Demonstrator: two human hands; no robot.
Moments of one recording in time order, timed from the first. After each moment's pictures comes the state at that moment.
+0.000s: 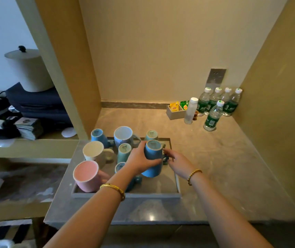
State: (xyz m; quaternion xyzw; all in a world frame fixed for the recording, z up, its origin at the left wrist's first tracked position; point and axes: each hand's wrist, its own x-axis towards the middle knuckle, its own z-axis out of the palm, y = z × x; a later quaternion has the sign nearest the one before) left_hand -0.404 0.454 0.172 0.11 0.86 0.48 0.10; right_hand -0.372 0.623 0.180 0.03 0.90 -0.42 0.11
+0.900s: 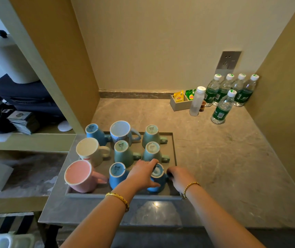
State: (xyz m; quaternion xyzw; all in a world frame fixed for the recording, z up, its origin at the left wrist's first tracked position) left_hand -0.408 0.475 0.108 0.23 0.94 0.16 0.18; right_hand -0.386 0.644 0.087 0.01 0.96 -0.17 0.21
